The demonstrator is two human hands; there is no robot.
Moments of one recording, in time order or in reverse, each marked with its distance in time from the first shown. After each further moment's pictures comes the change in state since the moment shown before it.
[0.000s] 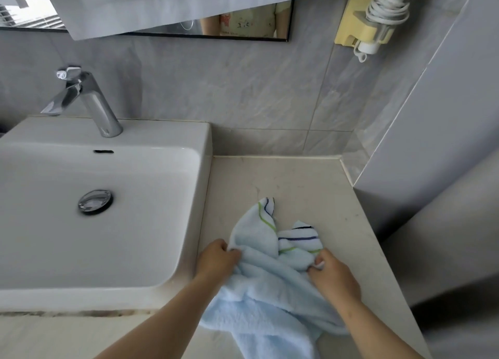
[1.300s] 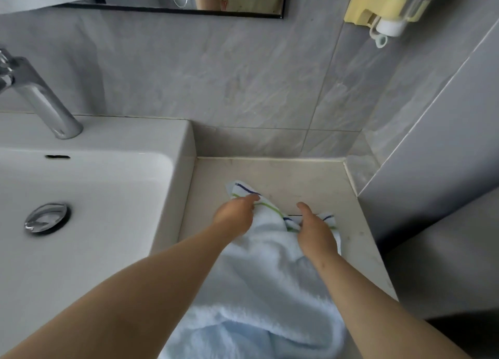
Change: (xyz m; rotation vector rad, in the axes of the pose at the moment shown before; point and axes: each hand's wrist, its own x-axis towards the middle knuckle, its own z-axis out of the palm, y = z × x) left_hand 0.113 0.107 0.024 0.565 -0.089 0.413; right_hand 0.123 -0.055 -0.019 -0.097 0.006 -0.179
